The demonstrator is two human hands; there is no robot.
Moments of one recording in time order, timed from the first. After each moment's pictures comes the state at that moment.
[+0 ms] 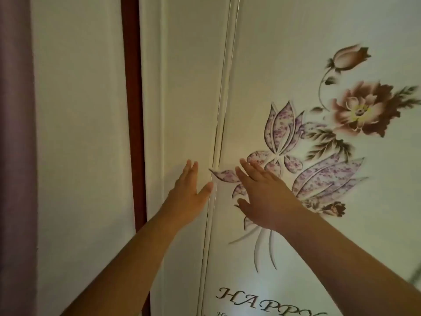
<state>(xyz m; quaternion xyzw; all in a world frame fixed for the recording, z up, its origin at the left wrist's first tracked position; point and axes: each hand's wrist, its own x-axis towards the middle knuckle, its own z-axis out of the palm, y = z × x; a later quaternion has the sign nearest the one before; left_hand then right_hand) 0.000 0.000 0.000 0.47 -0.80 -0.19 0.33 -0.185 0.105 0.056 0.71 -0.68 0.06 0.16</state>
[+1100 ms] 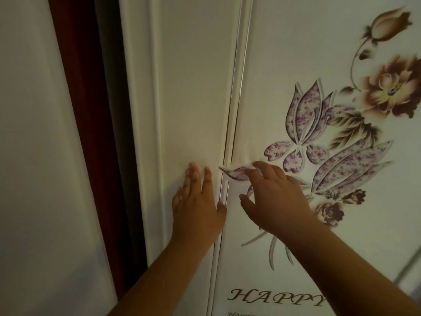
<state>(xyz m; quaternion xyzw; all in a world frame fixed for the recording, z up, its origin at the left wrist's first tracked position) -0.014 -0.030 -0.037 0.47 -0.83 -0.01 0.29 -0.145 0.068 0.033 0.59 -0.77 0.12 0.21</state>
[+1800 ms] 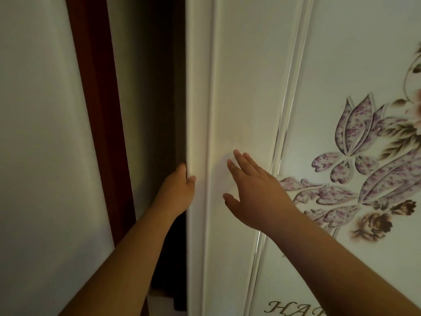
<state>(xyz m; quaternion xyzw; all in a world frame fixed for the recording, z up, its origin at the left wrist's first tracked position) 0.133 -0.148 -0.022 0.47 -0.76 -0.27 0.36 -0.017 -0.010 0.014 0.66 -0.72 0.16 0.16</state>
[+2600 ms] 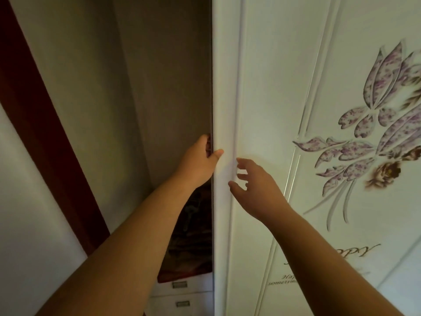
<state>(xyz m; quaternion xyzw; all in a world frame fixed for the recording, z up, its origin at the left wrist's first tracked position) 0.154 -0.180 -0.030 0.33 -0.82 -0.33 0.32 0.055 -0.048 -0.067 0.50 -0.77 0.39 -0.03</state>
